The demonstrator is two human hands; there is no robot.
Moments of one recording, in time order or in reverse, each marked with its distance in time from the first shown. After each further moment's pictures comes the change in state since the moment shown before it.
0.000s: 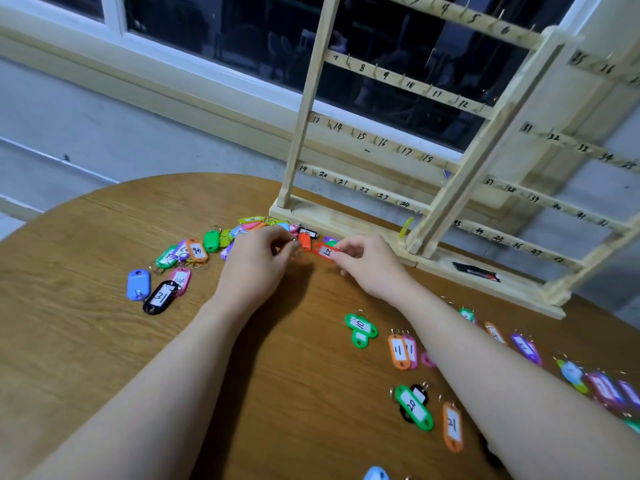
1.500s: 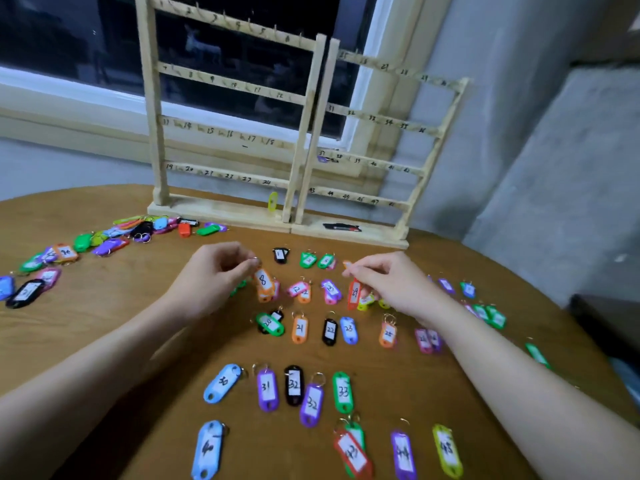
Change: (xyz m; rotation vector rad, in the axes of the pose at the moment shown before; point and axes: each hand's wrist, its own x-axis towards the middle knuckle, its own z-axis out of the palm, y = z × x) left_hand -0.091 0.114 0.036 -0.218 -0.432 0.081; right_hand -0.226 0.072 -0.148 0.122 0.138 0.198
